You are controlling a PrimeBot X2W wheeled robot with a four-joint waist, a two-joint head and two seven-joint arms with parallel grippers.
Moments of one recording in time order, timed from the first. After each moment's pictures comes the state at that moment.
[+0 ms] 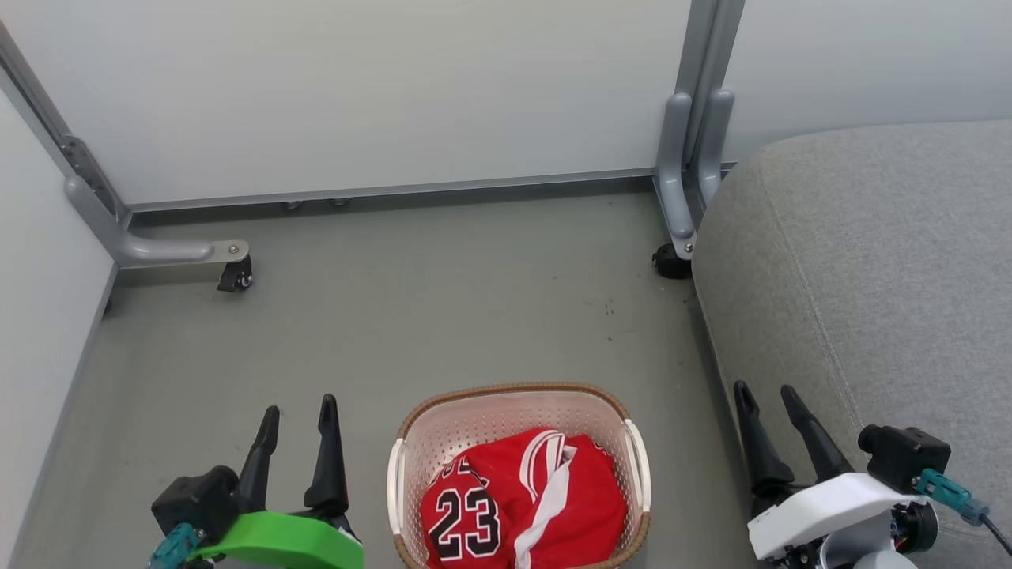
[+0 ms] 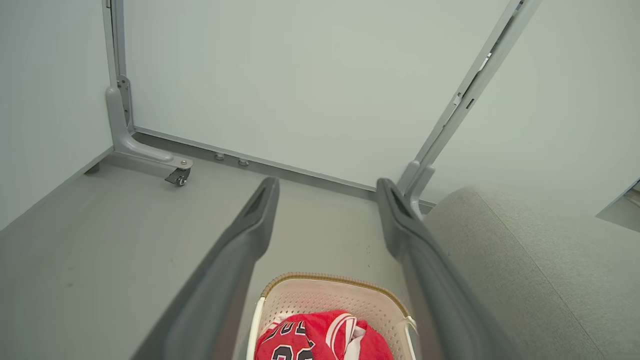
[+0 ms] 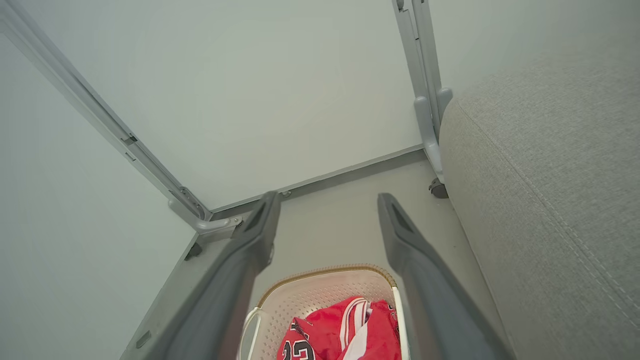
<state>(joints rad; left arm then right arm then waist) 0.04 0.04 -0.13 0.13 -0.46 -0.03 -0.16 0.02 -0.10 0.11 0.17 0.50 0.13 -0.16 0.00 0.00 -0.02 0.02</state>
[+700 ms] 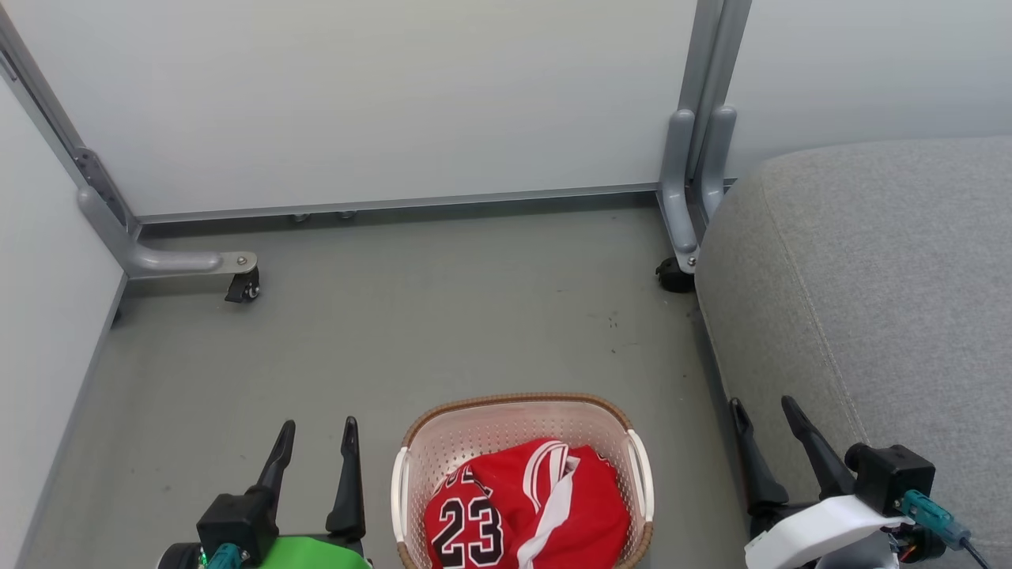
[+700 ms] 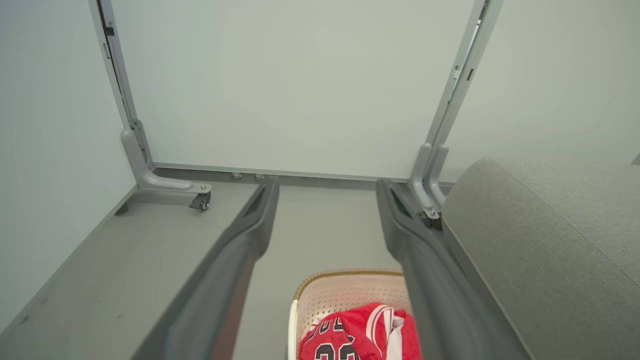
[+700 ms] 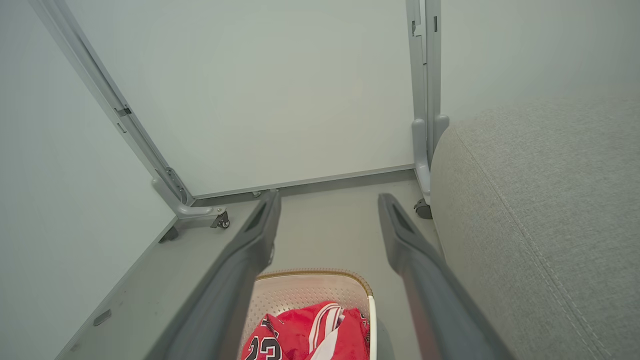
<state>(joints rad) 0.07 0.05 -0.16 0.15 -0.26 -0.02 -0.21 0.06 -0.09 0.12 0.17 0.33 0.13 -0.20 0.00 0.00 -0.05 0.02</state>
